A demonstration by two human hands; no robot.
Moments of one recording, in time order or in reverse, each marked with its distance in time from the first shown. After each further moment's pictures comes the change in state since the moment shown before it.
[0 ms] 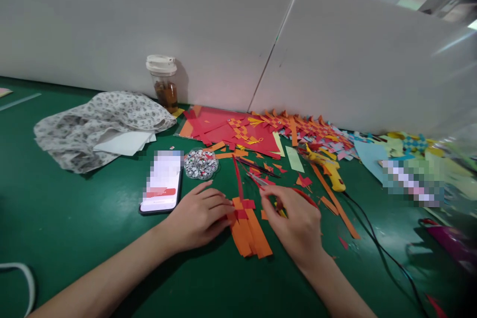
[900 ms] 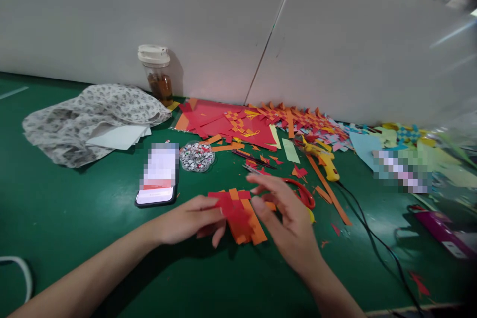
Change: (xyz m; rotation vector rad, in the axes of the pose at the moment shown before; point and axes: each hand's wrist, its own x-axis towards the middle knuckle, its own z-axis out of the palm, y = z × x) left_hand 0.003 0.017 -0.017 -1.244 -0.339 -0.456; right_hand 0.001 -0.029 -0.026 0.717 -0.196 0.324
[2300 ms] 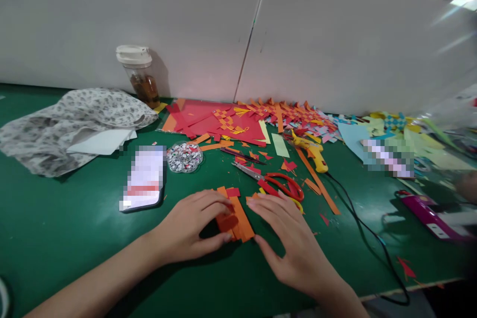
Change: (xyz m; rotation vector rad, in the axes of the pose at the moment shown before) left_hand 0.011 -0.015 0.016 1.125 0.194 0.407; right_hand -0.043 0.030 -0.035 -0.623 -0.269 -0.236
